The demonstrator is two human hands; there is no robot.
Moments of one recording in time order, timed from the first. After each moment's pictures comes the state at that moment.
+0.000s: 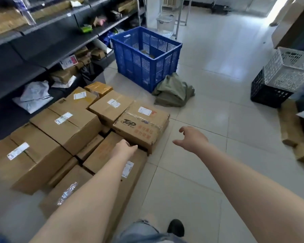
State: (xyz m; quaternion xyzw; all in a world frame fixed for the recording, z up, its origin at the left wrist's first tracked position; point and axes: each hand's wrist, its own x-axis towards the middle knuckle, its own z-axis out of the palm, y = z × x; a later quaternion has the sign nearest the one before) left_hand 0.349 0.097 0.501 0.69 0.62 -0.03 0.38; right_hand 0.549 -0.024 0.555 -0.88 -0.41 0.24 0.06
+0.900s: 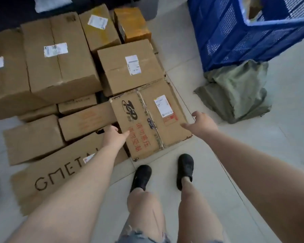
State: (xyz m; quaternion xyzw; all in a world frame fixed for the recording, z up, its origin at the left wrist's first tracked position) left_hand 0.619 0.414 0.294 0.28 0.84 0.04 0.46; right_hand 0.877 0.464 0.328 -0.74 -0.55 0.36 -0.12
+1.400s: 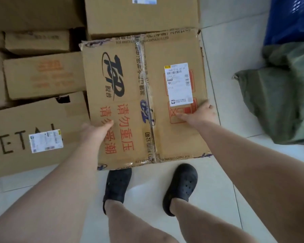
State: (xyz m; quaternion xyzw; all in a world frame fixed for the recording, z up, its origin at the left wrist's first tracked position) left_hand 0.637 0.423 -0.043 -0.06 0.88 0.10 0.45; right_hand 0.896 0.559 -0.040 -0.77 -0.48 0.39 -0.15
